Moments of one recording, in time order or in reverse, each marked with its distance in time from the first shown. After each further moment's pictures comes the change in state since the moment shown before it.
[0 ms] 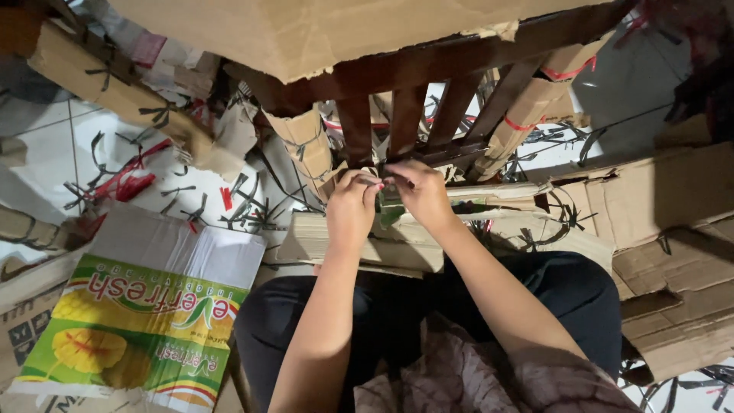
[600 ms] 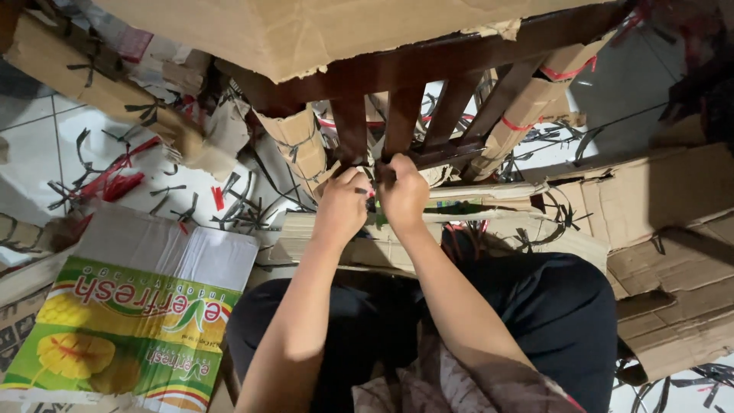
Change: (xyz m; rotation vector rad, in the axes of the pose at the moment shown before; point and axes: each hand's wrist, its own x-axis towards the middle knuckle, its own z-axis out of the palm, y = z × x) left_hand 0.010 -0.043 0.010 0.154 -0.288 0.258; right_hand -0.003 -0.006 0.051 -0.408 0.268 0.296
